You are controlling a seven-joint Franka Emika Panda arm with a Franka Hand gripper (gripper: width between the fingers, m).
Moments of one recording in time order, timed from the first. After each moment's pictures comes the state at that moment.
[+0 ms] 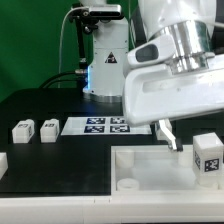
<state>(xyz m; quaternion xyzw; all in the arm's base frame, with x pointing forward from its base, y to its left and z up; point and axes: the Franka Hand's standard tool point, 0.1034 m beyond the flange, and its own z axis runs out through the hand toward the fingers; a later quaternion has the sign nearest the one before) 0.622 0.108 0.094 -0.96 -0.05 -0.27 0.07</state>
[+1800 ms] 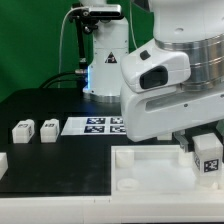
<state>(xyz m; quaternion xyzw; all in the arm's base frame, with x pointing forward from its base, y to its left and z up) 0.624 0.105 0.086 -0.99 -0.05 0.09 0.11</state>
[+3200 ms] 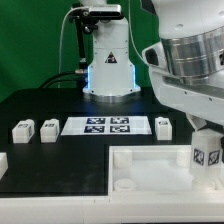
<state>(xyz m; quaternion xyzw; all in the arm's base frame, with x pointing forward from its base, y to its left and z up) 0.614 0.127 0.087 -0.85 0.51 0.11 0.09</state>
